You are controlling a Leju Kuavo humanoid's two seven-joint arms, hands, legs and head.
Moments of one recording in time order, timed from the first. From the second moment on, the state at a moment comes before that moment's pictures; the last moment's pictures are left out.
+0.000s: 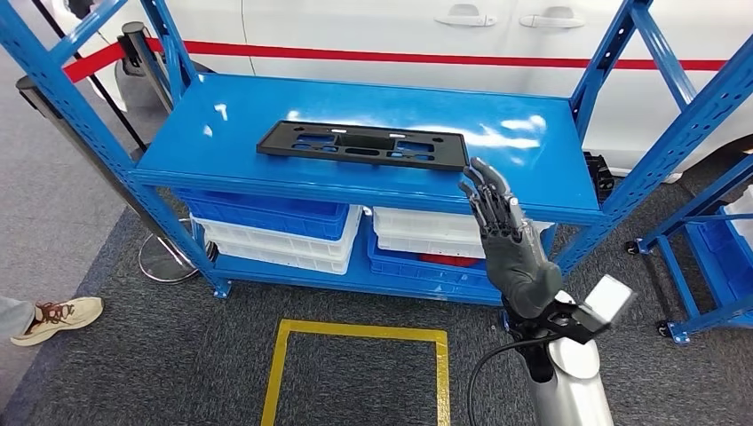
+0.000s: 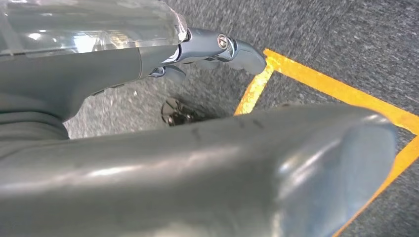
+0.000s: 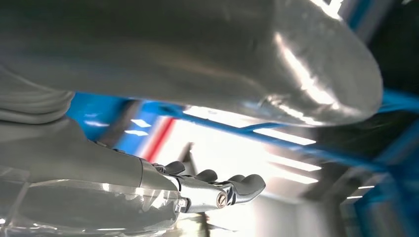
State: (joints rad) left arm -0.04 -0.05 1.10 -0.26 -0.53 -0.14 -0.28; right arm -0.19 0.07 0.08 -1.67 0.07 0.43 -0.57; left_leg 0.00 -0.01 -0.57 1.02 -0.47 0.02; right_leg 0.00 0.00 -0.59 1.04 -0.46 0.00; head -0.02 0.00
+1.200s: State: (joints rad) left arm -0.07 -0.07 1.26 -0.23 -0.63 -0.19 -0.35; right arm -0.15 0.02 0.23 -2.10 -0.06 0.51 -0.69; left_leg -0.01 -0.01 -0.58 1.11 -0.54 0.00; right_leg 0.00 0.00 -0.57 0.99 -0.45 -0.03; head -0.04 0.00
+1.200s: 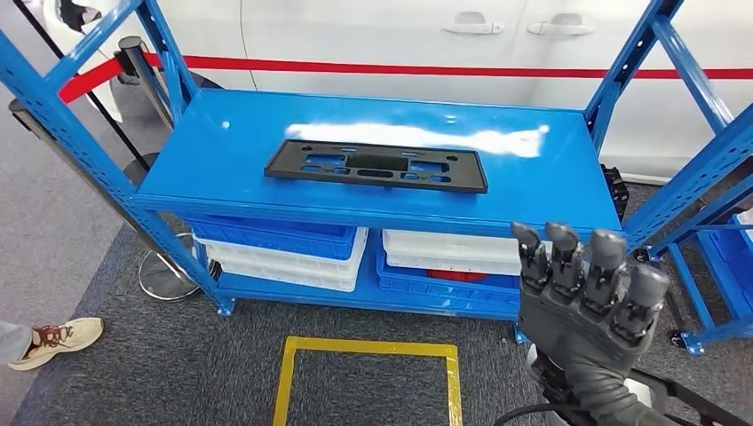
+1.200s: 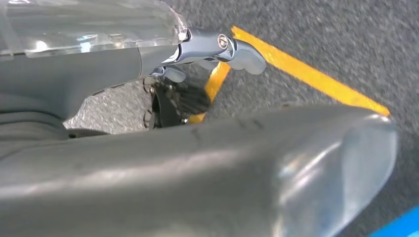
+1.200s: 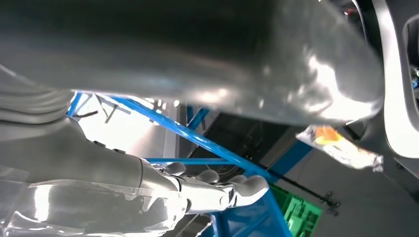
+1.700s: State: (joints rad) left arm -0.06 -0.07 1.27 -0.23 -0.63 -0.19 -0.35; right arm -0.17 0.00 0.30 -1.83 0.04 0.29 -0.60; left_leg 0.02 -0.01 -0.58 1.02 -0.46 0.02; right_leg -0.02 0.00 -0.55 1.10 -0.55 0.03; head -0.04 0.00
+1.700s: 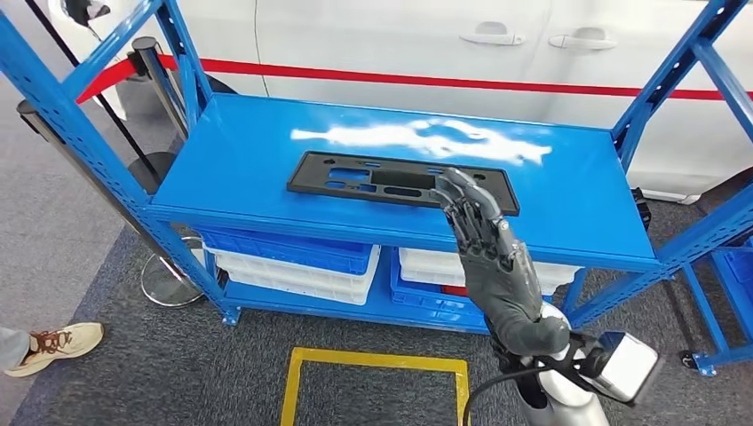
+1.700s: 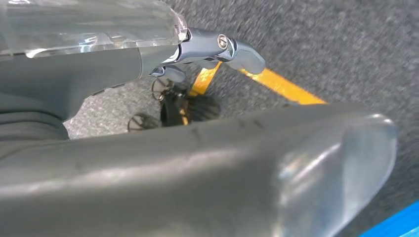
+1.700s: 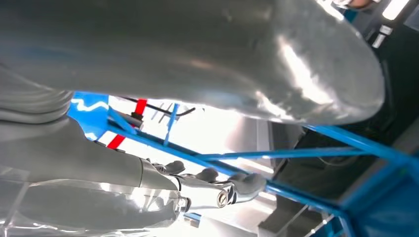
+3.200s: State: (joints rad) left arm -0.06 -0.08 1.27 -0.22 -0.68 -0.16 -0.36; right arm -0.19 -0.03 0.47 -1.55 0.62 -0.12 -0.50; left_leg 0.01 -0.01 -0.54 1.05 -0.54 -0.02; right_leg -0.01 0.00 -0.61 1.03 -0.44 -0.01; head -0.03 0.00
